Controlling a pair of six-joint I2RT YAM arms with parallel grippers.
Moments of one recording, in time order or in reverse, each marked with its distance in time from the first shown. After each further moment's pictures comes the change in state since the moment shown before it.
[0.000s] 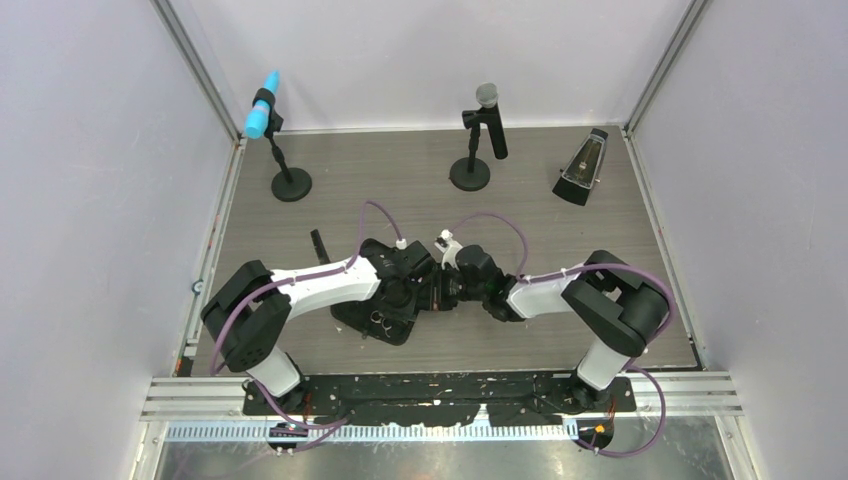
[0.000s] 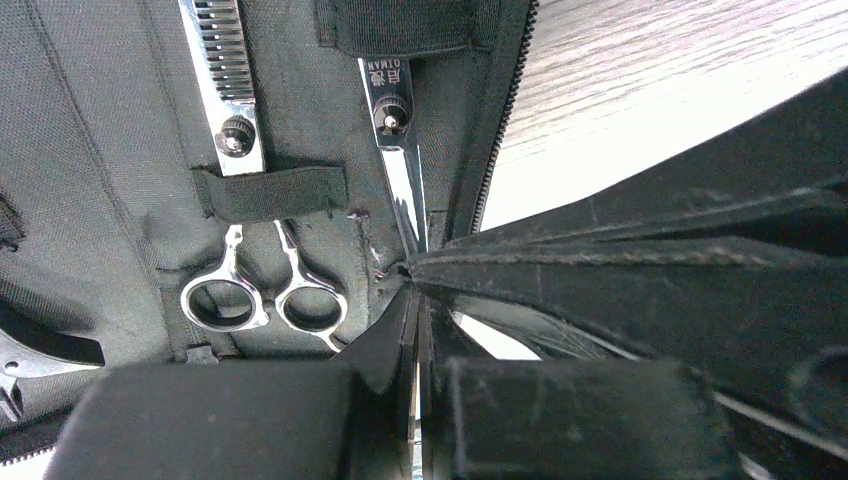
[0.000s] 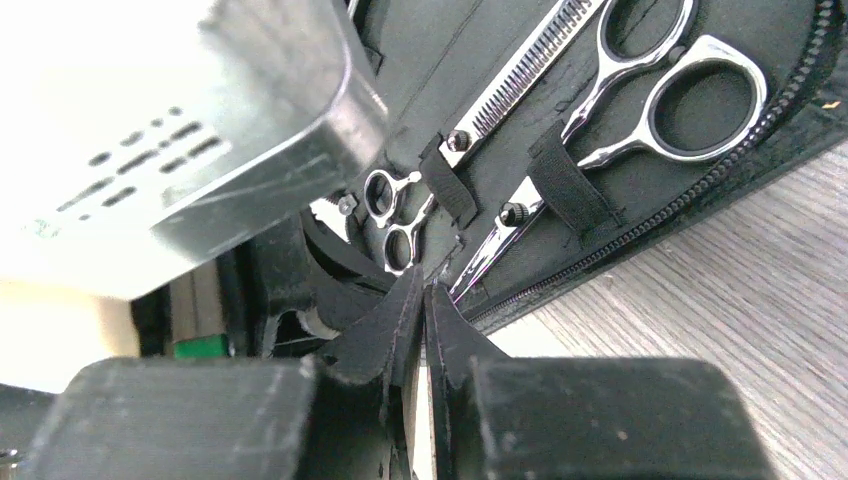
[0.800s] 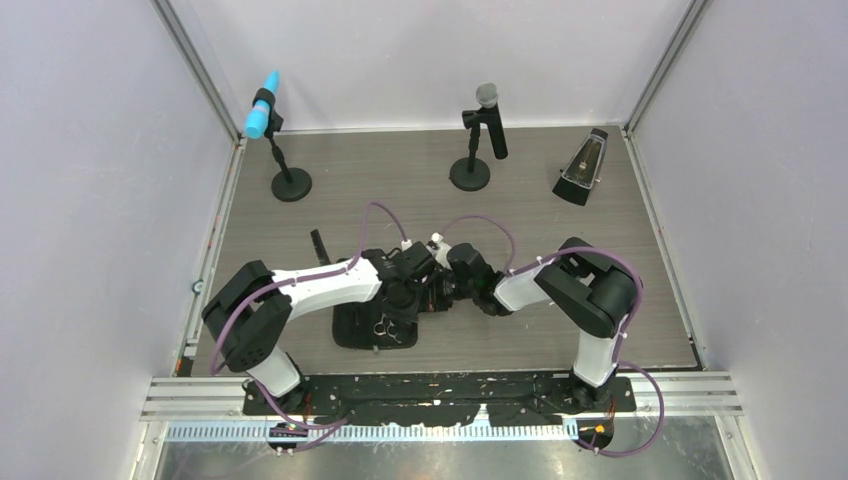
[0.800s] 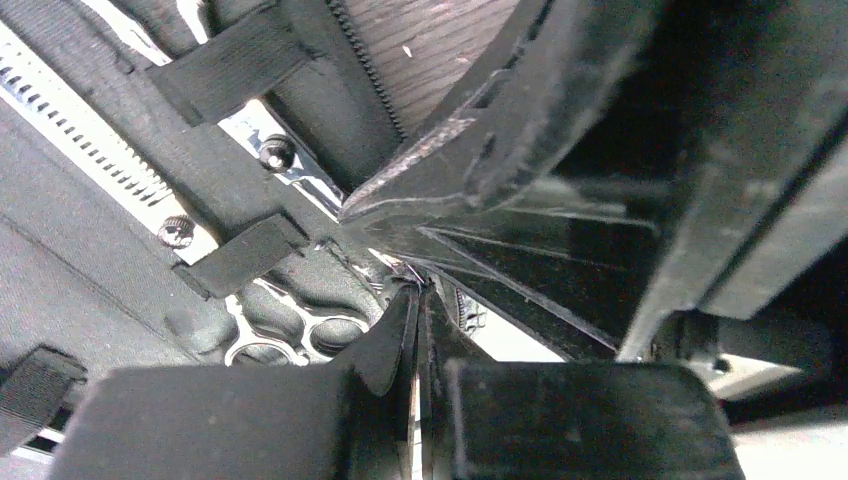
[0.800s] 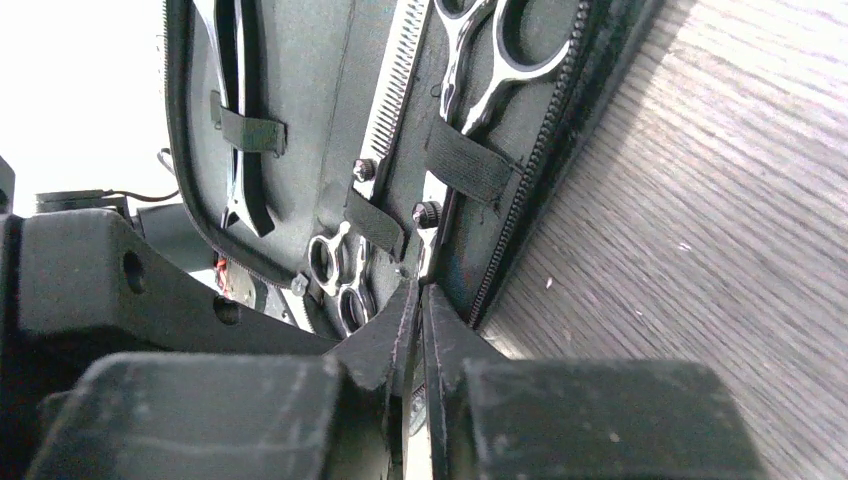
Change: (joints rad) left arm -0.016 0.003 0.000 0.027 0.032 0.026; right arm -0.016 0.162 0.077 0.001 -0.076 -0.023
